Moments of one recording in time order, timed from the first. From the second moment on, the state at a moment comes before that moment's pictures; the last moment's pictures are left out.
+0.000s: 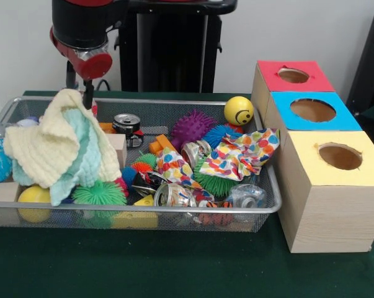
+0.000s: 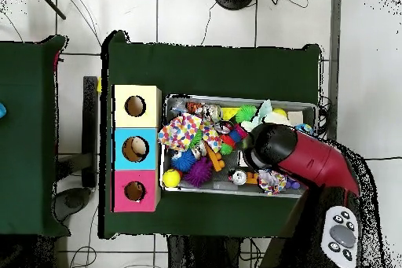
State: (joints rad) arm -0.25 -0.54 -0.37 1.50 0.04 0.74 2.14
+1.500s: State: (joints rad) arm -0.16 -0.60 -0.34 1.77 0.43 0.55 2.15
